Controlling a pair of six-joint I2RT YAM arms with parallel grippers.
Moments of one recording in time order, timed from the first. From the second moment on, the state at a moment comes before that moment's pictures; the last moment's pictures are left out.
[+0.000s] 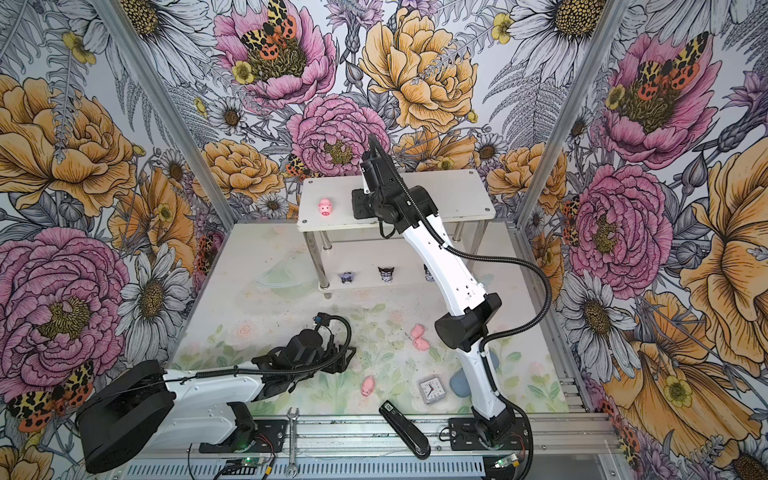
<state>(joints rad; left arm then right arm) -0.87 1.22 0.29 0.24 -0.08 -0.63 0.61 2.19 2.74 -1.14 0.08 0.28</state>
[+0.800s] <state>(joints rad) -0.87 1.22 0.29 0.26 -0.06 -0.63 0.69 2.13 2.64 -1.10 0.29 0.31</state>
